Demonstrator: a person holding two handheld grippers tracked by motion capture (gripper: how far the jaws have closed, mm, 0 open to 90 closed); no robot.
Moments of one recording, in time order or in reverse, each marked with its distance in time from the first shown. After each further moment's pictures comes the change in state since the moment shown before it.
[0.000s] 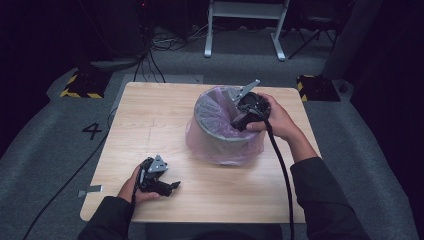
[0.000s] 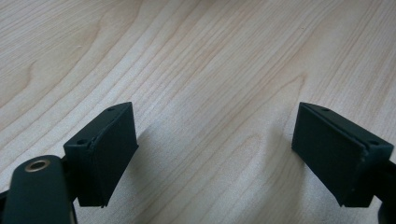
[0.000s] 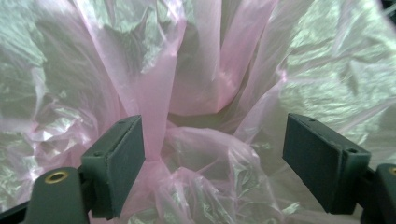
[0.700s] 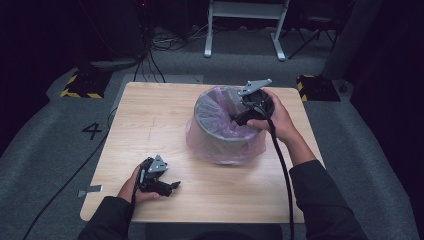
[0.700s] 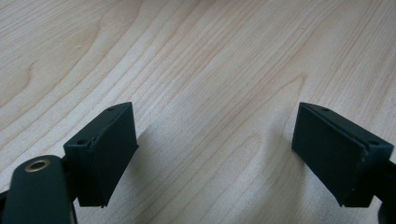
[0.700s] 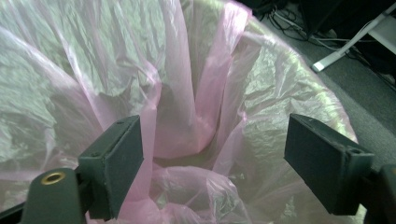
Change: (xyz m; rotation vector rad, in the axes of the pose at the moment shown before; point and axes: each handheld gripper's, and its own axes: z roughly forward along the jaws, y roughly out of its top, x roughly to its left) left arm 0.000 0.000 0.000 -0.001 0.000 0.000; right arm 0.000 -0.003 -0.015 -0.199 -0.076 0.092
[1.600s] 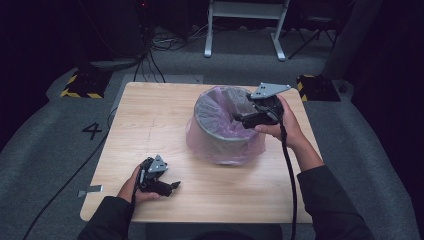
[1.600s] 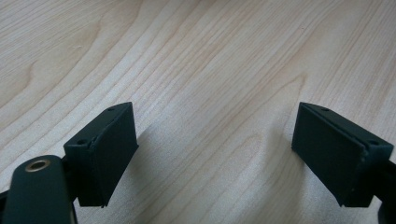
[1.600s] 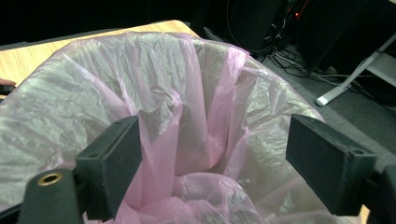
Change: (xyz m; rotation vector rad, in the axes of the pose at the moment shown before) left arm 0.000 0.000 0.000 0.000 0.000 0.000; right arm 0.005 -0.014 -0.032 -0.185 0.027 0.030
